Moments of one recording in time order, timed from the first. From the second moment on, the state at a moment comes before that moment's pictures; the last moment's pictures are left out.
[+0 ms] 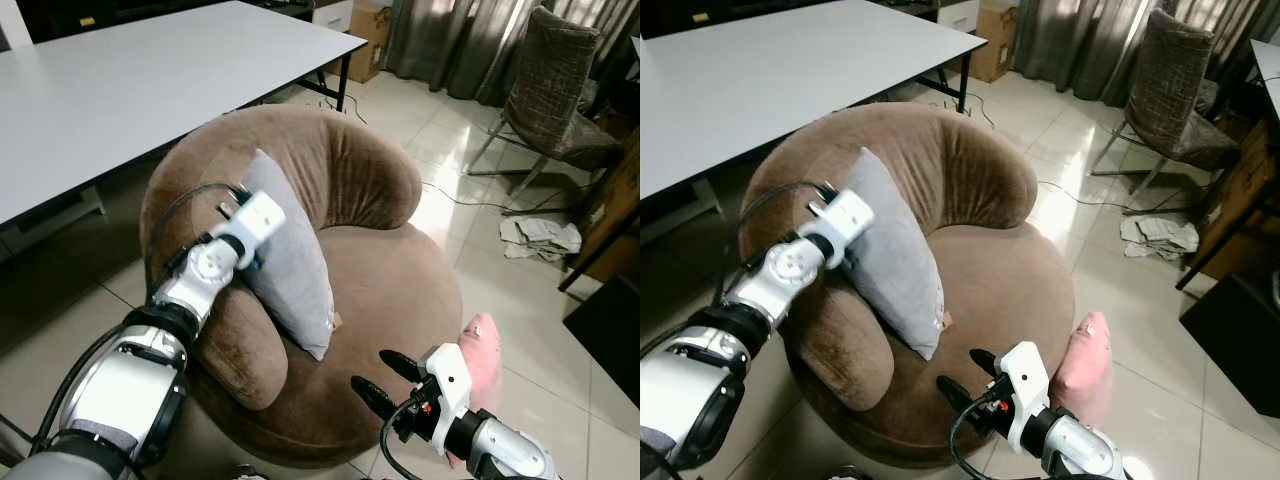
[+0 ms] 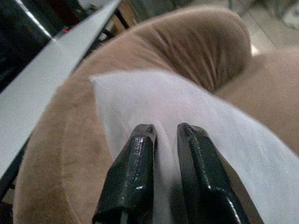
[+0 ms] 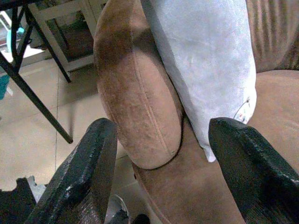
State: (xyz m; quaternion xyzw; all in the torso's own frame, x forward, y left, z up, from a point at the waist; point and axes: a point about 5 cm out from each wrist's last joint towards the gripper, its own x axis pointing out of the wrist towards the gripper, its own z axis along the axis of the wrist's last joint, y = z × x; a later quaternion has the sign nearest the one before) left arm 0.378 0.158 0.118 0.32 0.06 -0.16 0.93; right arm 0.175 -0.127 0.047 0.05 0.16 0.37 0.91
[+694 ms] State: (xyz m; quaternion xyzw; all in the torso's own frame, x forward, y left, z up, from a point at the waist) left arm 0.320 0.186 0.137 0.02 -0.07 -0.15 0.99; right arm 0.199 -0.147 0.070 0.04 0.07 0.17 0.98
